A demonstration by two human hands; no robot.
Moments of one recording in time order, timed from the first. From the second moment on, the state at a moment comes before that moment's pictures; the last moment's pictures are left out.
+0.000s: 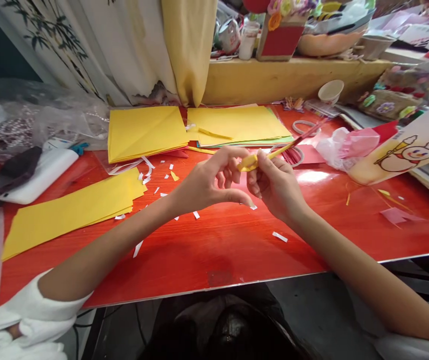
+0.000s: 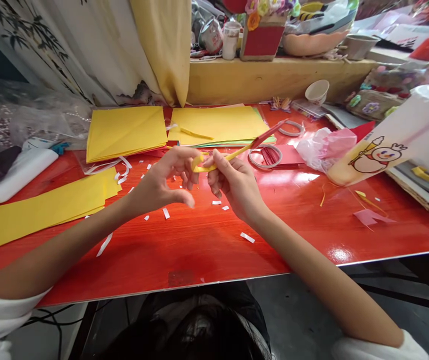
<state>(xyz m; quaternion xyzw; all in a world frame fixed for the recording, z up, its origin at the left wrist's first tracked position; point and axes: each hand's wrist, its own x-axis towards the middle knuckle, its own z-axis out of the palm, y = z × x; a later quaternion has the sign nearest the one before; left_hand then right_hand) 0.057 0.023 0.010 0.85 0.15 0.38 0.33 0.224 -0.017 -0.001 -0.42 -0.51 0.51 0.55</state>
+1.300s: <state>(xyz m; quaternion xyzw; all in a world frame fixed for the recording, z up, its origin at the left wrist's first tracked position) 0.057 0.020 0.013 0.88 0.06 0.46 -0.11 0.222 -0.032 -0.003 -0.32 -0.60 0.50 0.53</state>
